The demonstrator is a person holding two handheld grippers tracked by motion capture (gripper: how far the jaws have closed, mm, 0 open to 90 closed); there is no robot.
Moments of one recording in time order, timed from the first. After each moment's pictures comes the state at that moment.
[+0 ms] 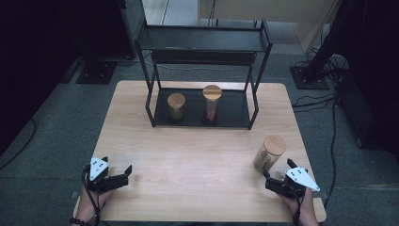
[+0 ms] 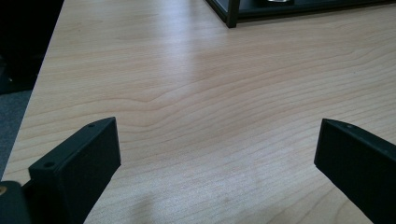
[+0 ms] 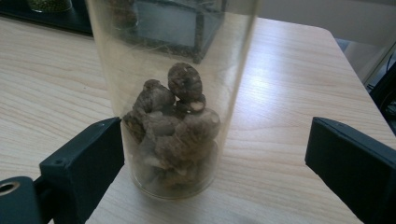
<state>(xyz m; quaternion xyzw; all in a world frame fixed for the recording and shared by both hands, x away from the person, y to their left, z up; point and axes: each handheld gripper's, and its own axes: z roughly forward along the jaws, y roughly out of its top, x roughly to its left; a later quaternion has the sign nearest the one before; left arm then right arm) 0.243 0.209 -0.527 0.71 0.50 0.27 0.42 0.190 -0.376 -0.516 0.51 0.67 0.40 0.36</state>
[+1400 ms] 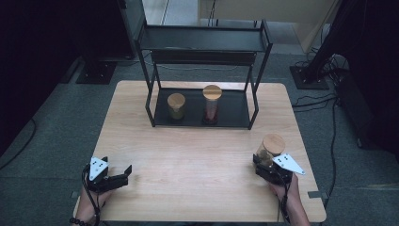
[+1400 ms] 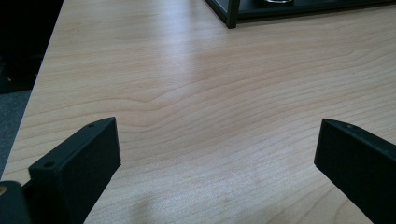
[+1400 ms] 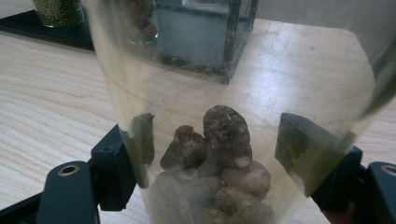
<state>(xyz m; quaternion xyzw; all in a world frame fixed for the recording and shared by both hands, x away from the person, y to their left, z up) 0.243 0.209 -0.527 0.71 0.50 0.27 0.42 0.230 -0.351 -0.516 0.51 0.67 0.42 0.34</state>
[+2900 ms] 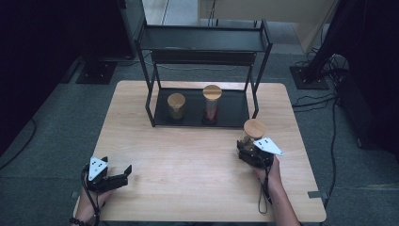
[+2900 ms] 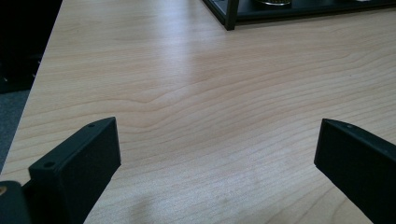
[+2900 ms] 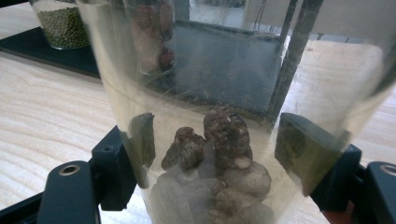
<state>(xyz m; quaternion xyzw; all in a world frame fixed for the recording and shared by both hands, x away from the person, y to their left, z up) 0.243 0.211 -0.527 0.71 0.50 0.26 0.42 0.284 -0.306 -0.509 0.50 0.67 0.43 0.34</state>
